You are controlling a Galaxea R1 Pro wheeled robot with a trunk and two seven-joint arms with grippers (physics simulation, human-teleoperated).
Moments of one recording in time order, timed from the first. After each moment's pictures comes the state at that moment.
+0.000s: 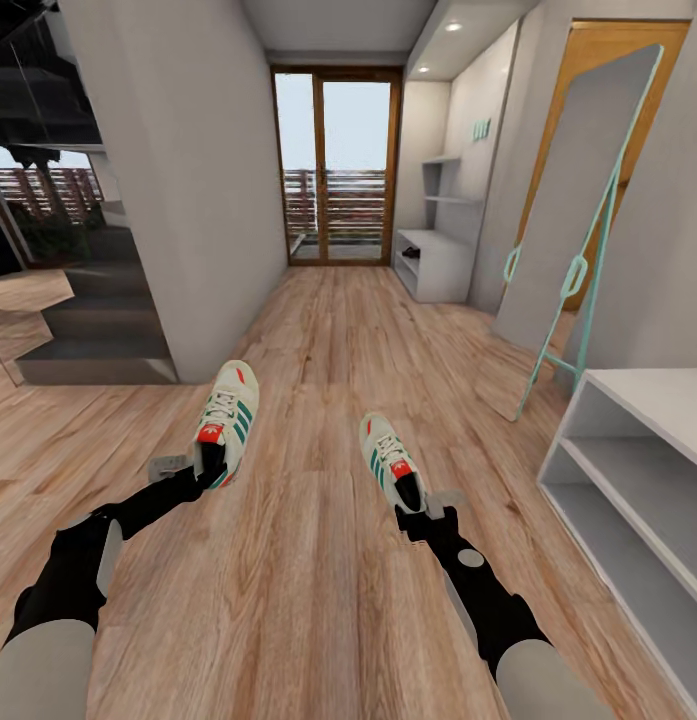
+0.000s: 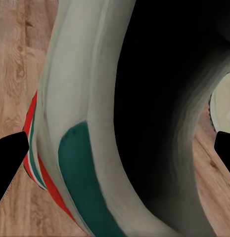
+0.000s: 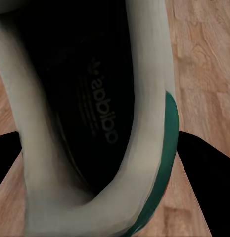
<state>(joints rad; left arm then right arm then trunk) -0.63 0.10 0.50 -0.95 -0.08 0.33 -0.83 -0.60 0.12 -0.06 -0.65 0.23 -0.06 0.09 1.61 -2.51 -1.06</state>
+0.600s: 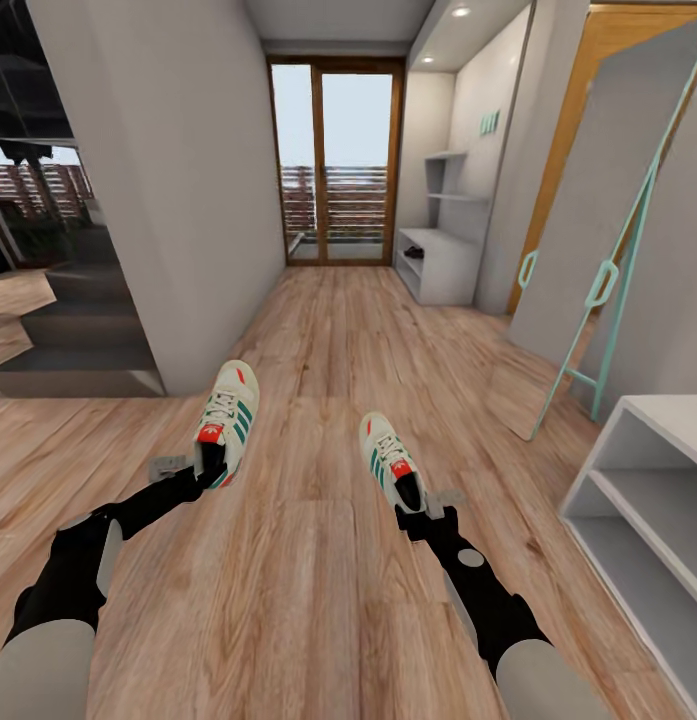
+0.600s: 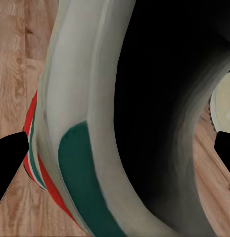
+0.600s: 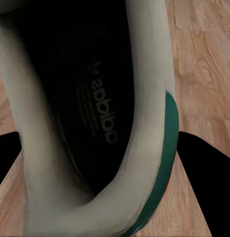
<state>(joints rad) -0.63 0.10 0.50 -0.95 -0.08 0.33 -0.83 -0.60 0.12 -0.06 -0.65 0.23 -0.06 0.09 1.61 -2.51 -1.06</state>
